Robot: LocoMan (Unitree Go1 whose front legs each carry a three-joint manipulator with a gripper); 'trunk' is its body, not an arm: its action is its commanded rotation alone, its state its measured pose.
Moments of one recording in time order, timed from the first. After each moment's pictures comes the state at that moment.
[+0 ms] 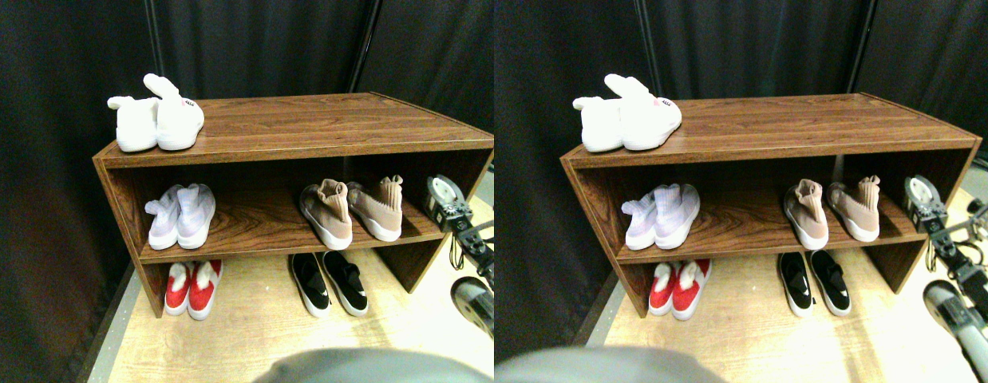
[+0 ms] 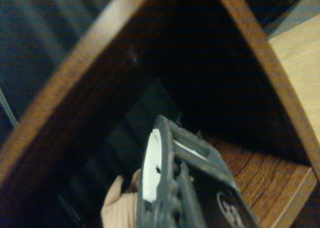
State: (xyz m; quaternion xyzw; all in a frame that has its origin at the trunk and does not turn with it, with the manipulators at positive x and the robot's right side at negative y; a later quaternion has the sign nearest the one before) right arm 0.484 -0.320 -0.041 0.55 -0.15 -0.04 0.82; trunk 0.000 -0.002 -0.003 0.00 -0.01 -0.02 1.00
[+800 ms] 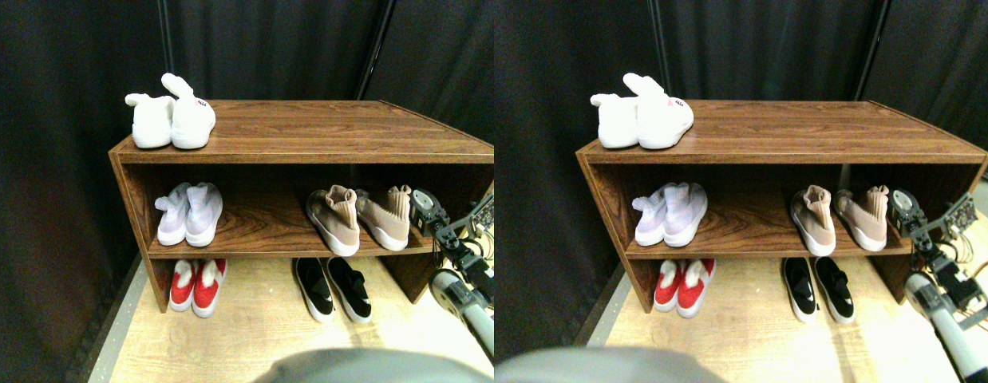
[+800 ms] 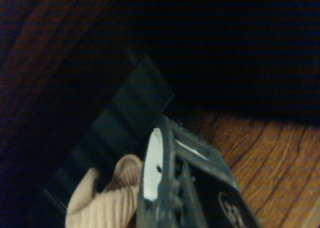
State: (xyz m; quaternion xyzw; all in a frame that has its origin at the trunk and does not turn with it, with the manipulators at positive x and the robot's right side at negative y) right arm 0.507 -0.313 -0.067 0.57 -0.09 -0.08 0.81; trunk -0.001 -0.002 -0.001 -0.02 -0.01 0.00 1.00
